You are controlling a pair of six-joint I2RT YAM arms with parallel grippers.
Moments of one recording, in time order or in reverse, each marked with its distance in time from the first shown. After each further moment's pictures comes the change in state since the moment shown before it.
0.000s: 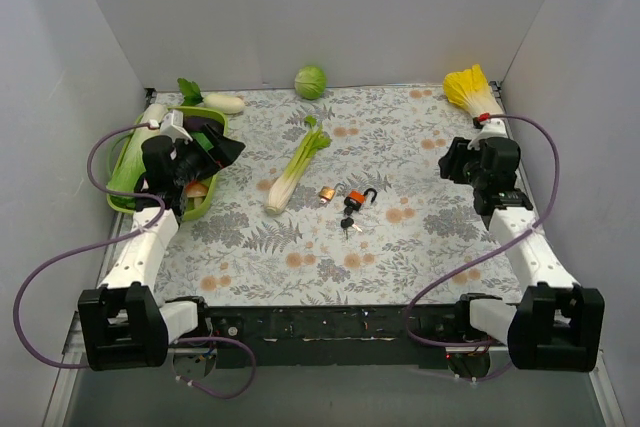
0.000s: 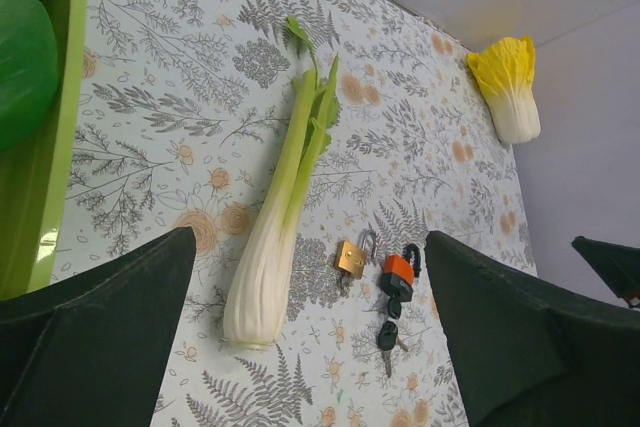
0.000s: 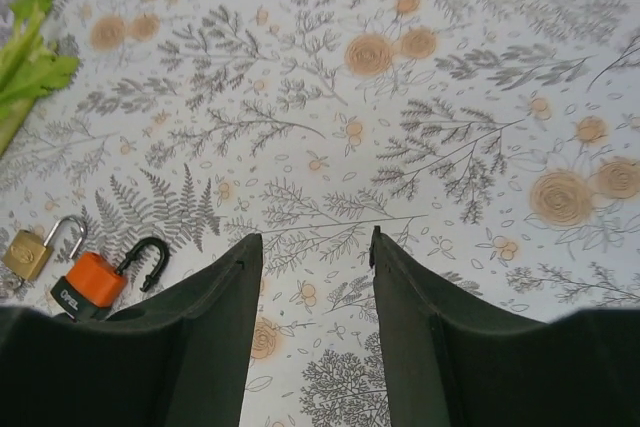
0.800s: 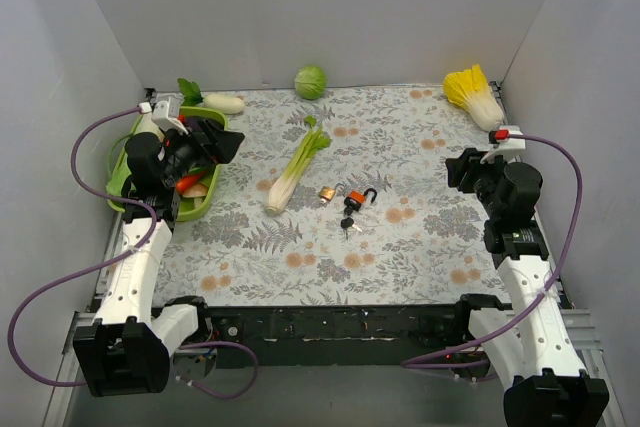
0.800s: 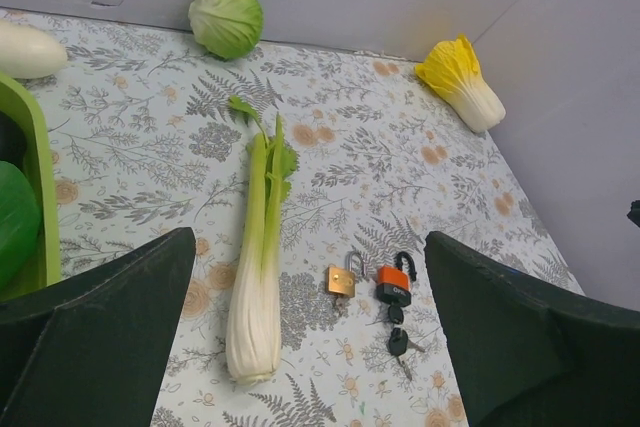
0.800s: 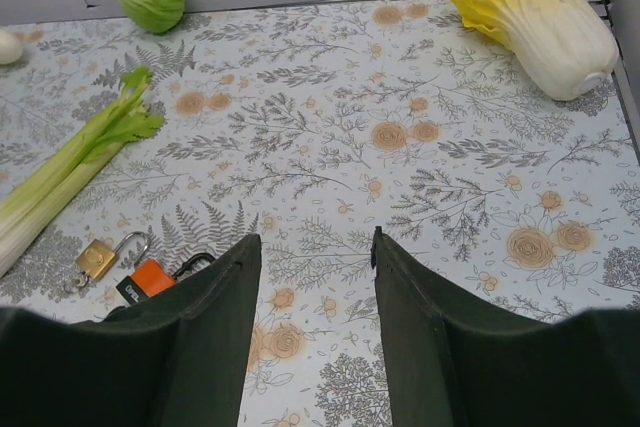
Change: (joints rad) left arm 0.009 -0.137 0.080 -0.003 0.092 0.172; right arm -0.012 -0.442 -0.079 -0.048 -0.014 -0.023
